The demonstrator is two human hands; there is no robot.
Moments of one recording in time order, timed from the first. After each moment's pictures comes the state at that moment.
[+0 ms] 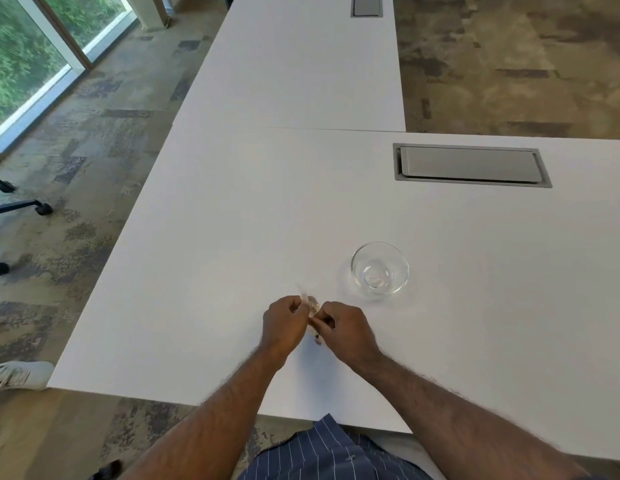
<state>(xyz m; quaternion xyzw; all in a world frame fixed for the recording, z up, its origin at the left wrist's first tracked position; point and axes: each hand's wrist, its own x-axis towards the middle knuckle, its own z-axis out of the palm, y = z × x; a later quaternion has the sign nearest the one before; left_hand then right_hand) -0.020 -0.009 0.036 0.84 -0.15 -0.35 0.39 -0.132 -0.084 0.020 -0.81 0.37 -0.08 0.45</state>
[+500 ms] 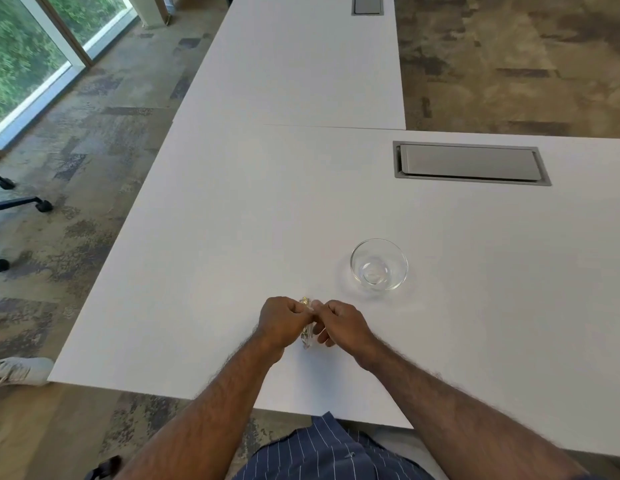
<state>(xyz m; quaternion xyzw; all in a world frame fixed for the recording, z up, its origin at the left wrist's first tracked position) -0.014 -0.004 0.046 0.82 -0.14 -0.41 0.36 -0.129 -0.086 0.031 -0.62 0.45 0.01 0.64</state>
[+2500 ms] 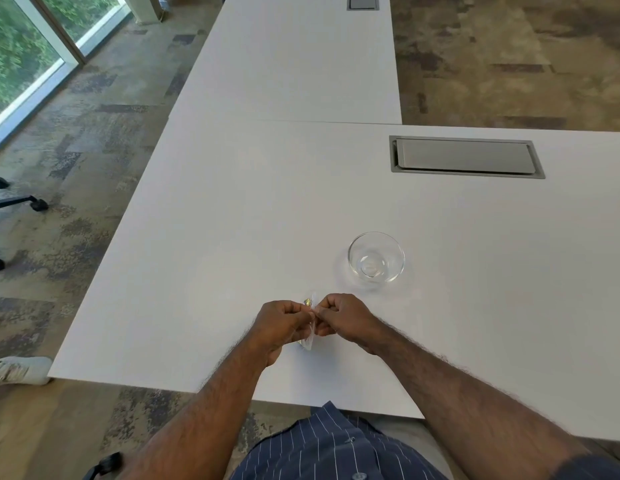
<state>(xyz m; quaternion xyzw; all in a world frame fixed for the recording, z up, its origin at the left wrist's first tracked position) -0.017 0.016 0.042 0.72 -0.06 -0.52 0.45 -0.136 -0.096 0.031 -0.63 0.41 0.04 0.66</state>
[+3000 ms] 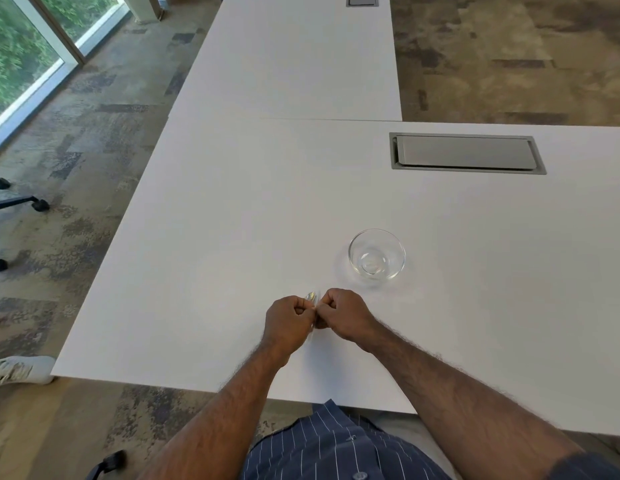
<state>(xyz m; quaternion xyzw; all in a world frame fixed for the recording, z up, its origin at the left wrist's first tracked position) -0.039 0.008 0.048 0.84 -0.16 -0.38 0.36 -0.130 -0.089 0.039 -0.70 0.44 0.03 0.57</state>
